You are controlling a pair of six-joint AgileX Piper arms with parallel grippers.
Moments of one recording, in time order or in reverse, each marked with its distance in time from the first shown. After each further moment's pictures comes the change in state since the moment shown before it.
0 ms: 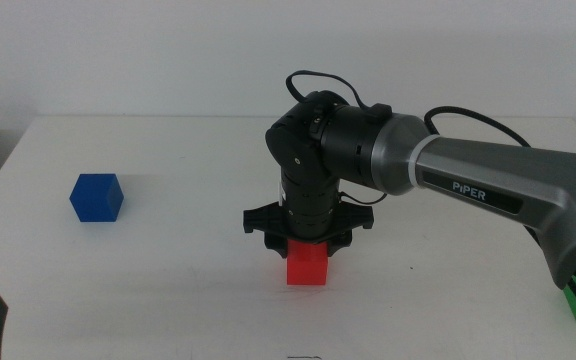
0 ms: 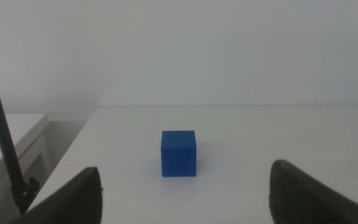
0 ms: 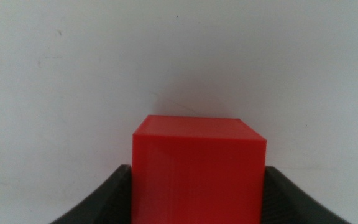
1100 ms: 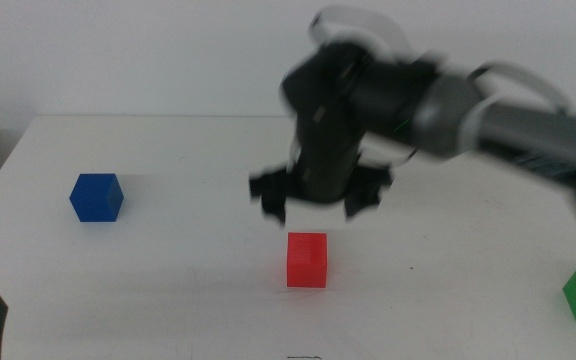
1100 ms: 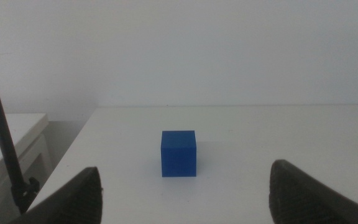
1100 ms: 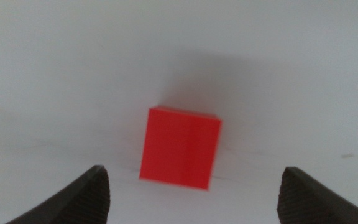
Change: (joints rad) left arm 0.000 0.000 0.000 0.000 0.000 0.000; right arm 0.002 -0.125 -0.021 -0.016 0.084 -0.089
